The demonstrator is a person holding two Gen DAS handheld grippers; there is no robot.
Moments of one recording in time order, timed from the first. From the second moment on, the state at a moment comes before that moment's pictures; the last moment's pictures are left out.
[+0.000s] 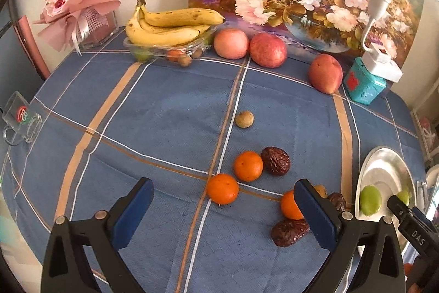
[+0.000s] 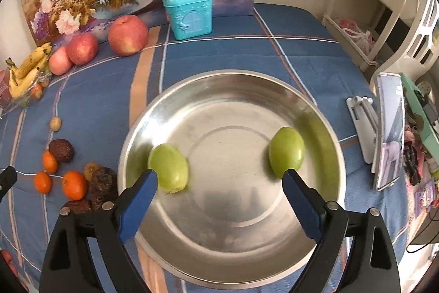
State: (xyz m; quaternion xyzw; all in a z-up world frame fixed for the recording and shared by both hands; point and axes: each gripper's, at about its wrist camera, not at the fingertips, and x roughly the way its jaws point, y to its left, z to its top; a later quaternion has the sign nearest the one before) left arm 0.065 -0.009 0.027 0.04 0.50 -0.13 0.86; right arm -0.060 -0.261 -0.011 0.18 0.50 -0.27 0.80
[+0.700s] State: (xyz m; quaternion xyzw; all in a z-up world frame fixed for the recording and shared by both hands) left arm 0.085 0.021 0.023 -0.02 0.50 -0.10 0.86; right arm -0.040 -0.230 -0.003 0.20 0.48 -0.20 0.83
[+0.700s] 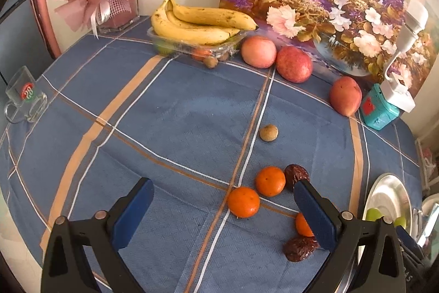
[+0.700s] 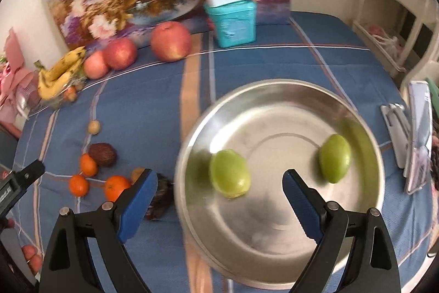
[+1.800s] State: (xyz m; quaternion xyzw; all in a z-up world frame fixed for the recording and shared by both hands) left arm 0.105 0.004 -0.033 -0.02 0.59 -0.14 0.80; right arm -0.004 -0.180 -0.034 0.16 0.52 -0.11 0.83
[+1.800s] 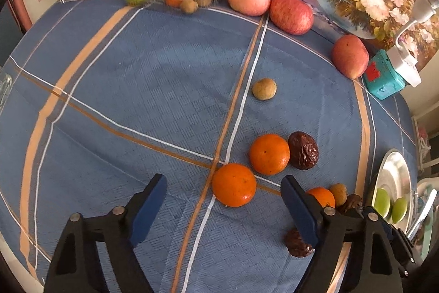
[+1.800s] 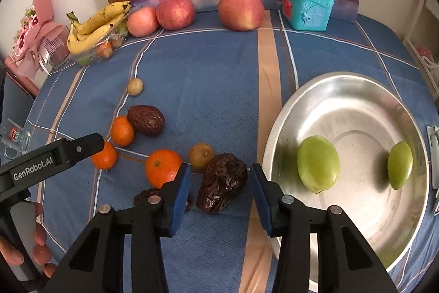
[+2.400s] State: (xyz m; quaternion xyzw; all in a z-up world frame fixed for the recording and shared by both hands) left arm 0.106 0.004 -0.037 -0.04 0.60 -0.15 0.79; right arm 0.005 -0.169 -0.040 0.13 0.54 -0.12 0.82
